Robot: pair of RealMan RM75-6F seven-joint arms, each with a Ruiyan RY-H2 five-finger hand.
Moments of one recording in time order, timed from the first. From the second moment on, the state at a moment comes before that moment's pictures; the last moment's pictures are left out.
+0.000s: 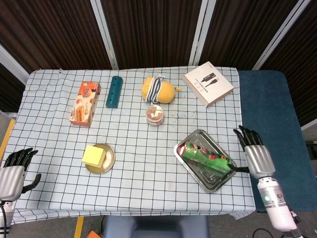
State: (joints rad) left arm -0.12 -1.12 -0.04 -1.68 1.41 1.45 0.15; right arm 0.37 -1.18 -0.01 -1.81 -1.26 1.43 -0.22
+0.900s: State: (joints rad) left arm -0.11 -1.17 -0.05 -1.65 1.47 1.49 0.18; right arm 0.16 -1.24 0.03 -1.58 -1.40 1.59 -0.06
